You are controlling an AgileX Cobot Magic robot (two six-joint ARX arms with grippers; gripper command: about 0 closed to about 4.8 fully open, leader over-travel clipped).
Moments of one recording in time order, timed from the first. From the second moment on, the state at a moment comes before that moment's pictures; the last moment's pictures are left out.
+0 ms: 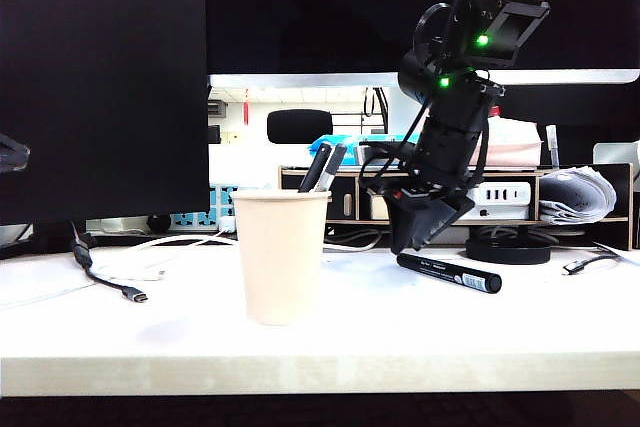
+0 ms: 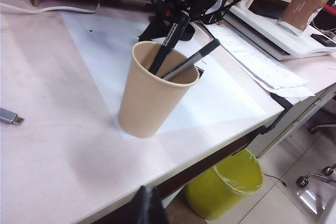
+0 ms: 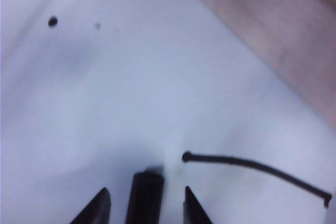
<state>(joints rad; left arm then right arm) -0.46 0.05 0.01 -0.14 0.34 -0.35 0.37 2.10 1.61 -0.55 -0.10 -0.24</state>
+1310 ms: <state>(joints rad) -0.46 0.02 0.01 -0.14 0.34 -0.35 0.37 2.14 1.61 -0.51 -0.10 -0.24</state>
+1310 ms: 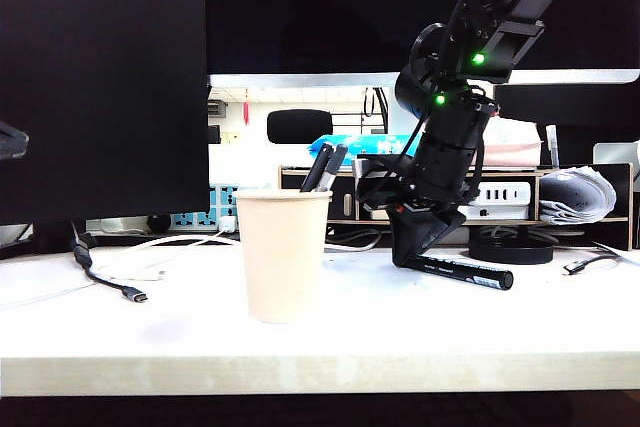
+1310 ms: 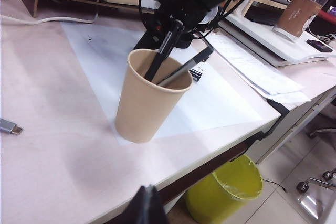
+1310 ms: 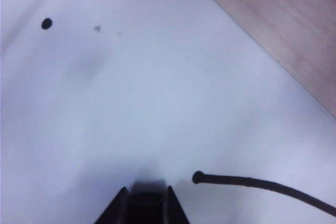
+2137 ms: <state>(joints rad) -0.46 0.02 0.01 -0.14 0.34 -0.35 0.36 2.14 1.81 -0.65 -0.15 -0.18</state>
